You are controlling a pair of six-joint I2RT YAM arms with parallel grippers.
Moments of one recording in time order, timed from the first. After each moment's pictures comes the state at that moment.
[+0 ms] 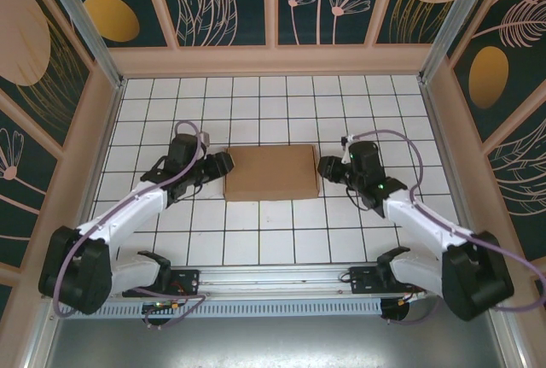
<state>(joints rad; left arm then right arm) -0.38 1.24 0.68 -0.19 0.22 -0.72 0.44 1.16 0.57 -0.06 -0.15 0.57</state>
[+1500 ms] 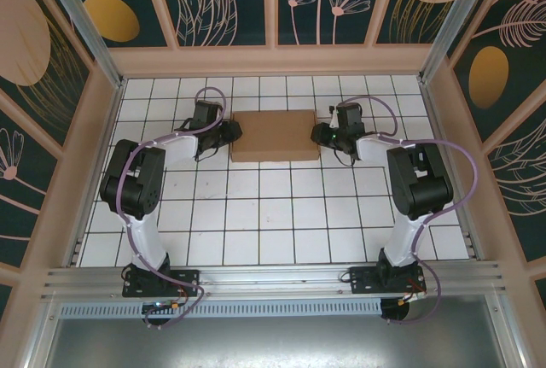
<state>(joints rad) -0.30 1.91 1.13 -0.01 0.20 -0.65 0.29 1.84 1.02 0.06 -0.28 0.49</state>
